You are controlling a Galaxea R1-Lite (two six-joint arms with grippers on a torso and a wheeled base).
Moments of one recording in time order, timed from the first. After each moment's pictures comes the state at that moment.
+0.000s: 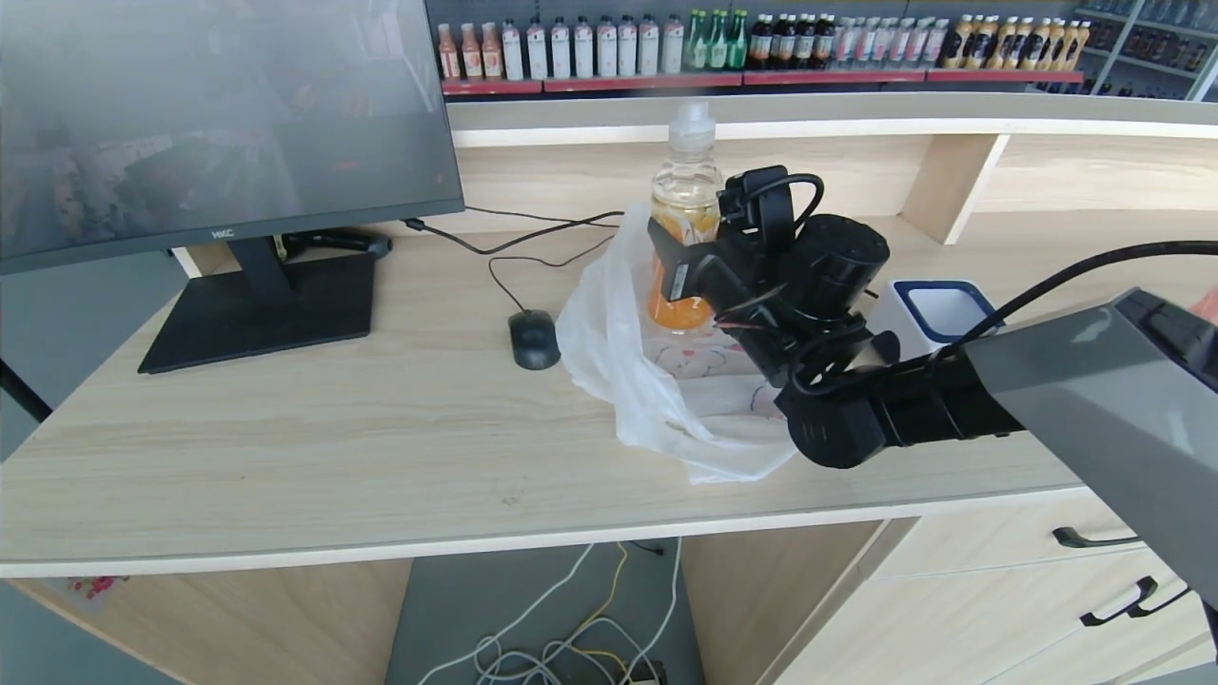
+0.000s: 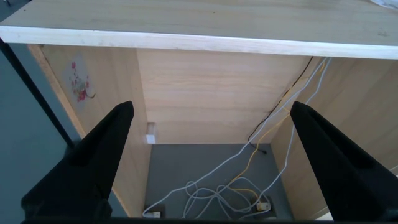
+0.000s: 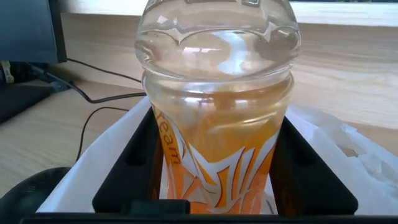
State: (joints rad) left arm 0.00 0.00 0.00 0.00 0.00 0.00; right arm 0.54 2.24 -1.49 -1.14 -0.10 -0.13
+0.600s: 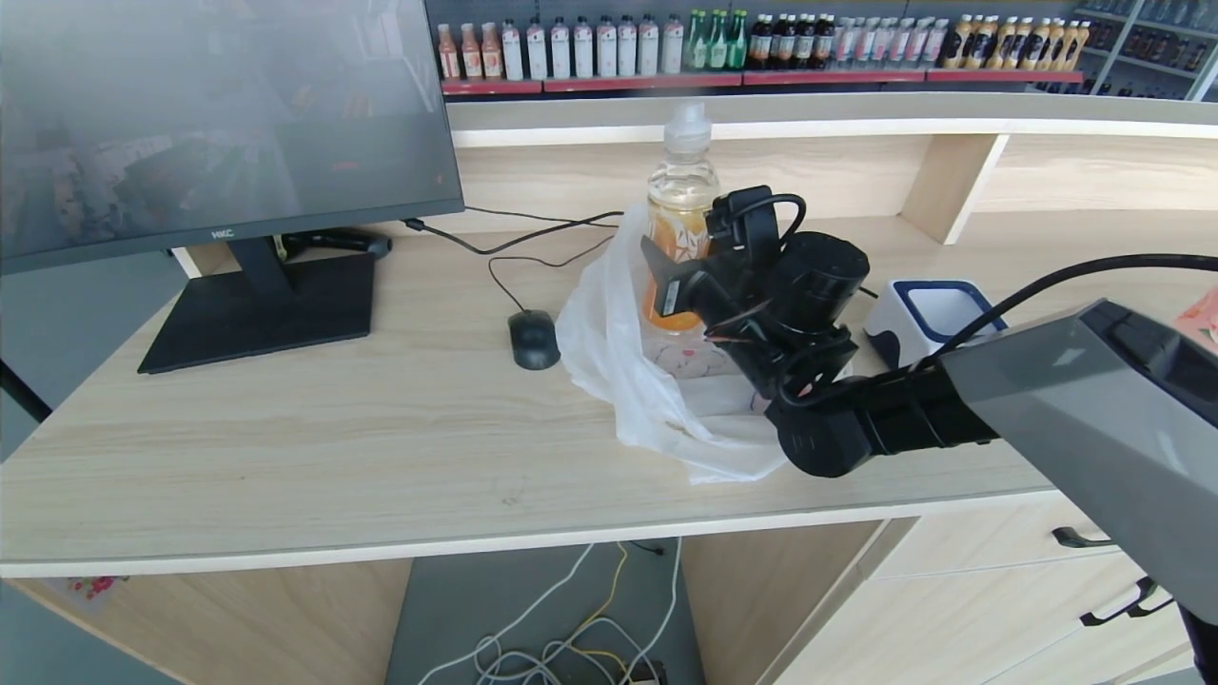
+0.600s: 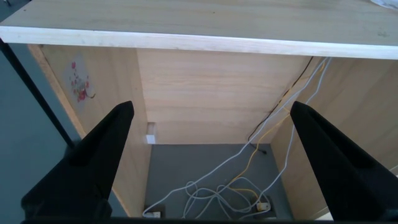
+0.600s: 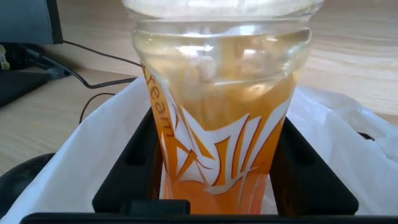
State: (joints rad) left arm 0.00 0.00 0.00 0.00 0.00 0.00; right arm 0.54 2.27 -1.49 -1.13 -0.10 -0.13
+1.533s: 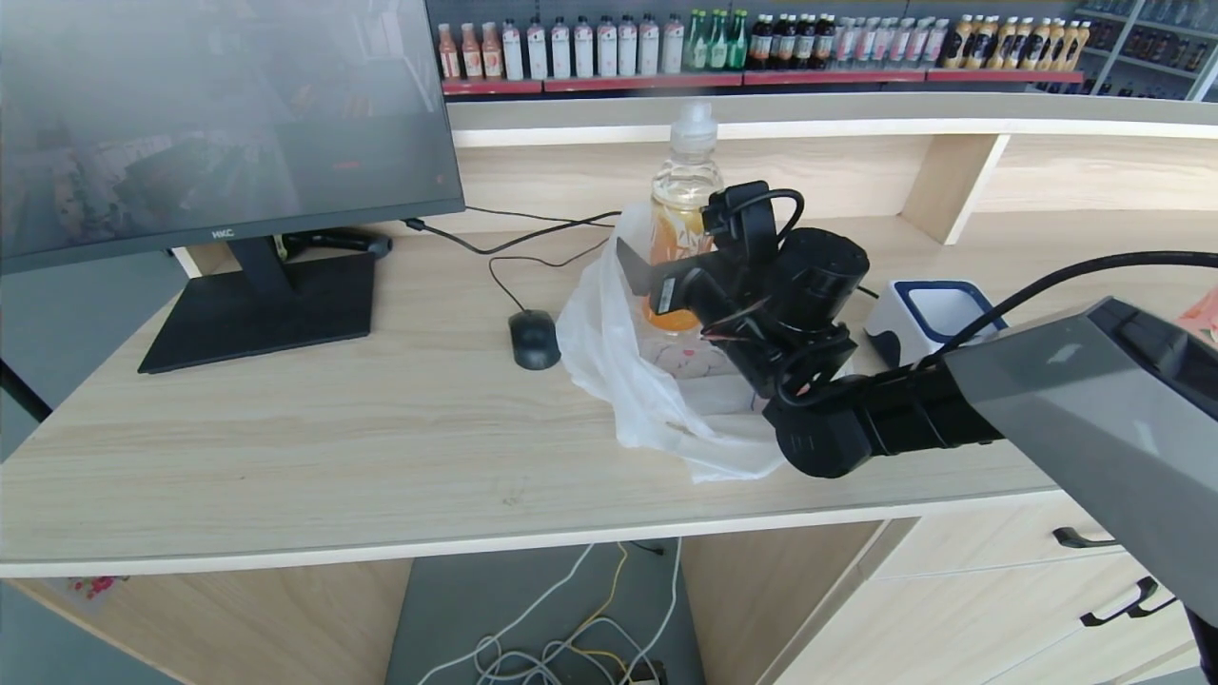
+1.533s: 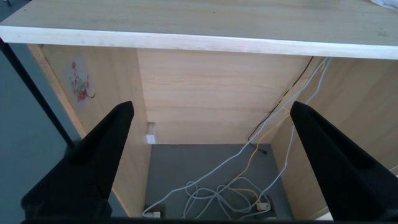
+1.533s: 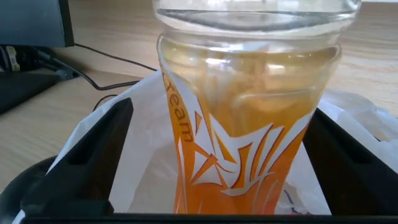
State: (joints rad) left arm 0.00 0.00 0.00 0.00 0.00 0.00; right arm 0.56 2.25 -1.49 -1.14 -0.10 -0.13
